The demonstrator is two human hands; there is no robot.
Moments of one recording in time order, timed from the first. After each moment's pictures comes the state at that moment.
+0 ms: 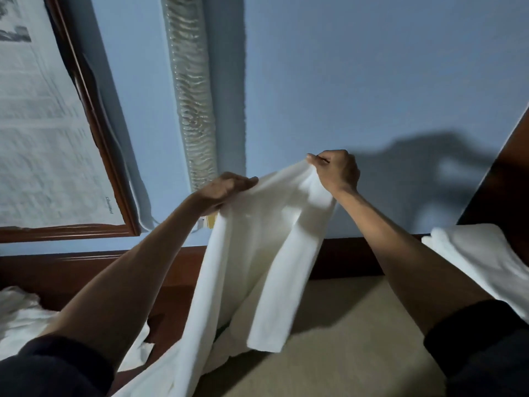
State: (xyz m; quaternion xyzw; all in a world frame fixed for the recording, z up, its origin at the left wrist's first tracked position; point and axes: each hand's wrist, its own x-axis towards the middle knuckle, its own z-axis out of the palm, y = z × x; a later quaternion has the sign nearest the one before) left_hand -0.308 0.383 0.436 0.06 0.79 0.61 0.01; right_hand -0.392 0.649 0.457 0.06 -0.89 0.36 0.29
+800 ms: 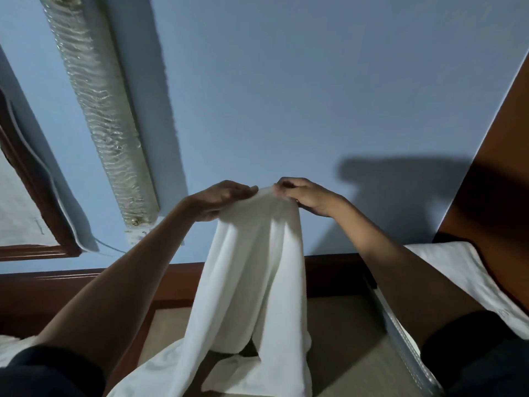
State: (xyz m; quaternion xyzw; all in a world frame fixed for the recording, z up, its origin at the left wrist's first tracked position) left_hand -0.403 0.558 0.456 0.10 0.80 0.58 0.12; right_hand -0.481 0.801 0.449 0.29 -0.77 0.54 -0.19
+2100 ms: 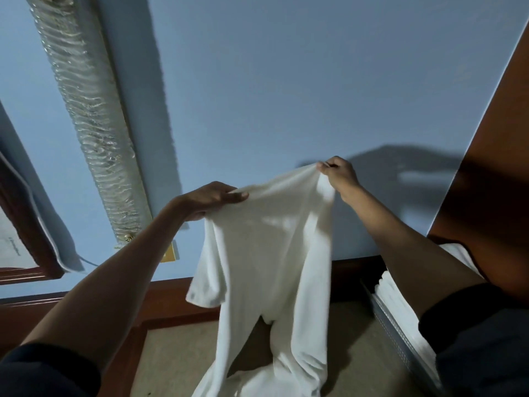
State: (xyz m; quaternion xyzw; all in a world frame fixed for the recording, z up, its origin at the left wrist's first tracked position) left_hand -0.439 0.504 0.460 0.11 0.83 0.54 0.10; right_hand -0.546 0.824 0.468 0.03 -0.82 0.54 0.18
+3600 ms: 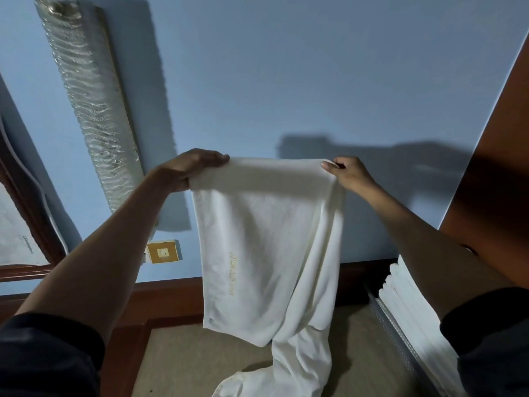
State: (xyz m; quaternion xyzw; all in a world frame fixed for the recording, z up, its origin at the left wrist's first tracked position) left_hand -0.446 0.484 0.519 0.07 0.79 0.61 0.02; right_hand -0.554 0.867 0.480 0.17 -0.88 0.40 0.19
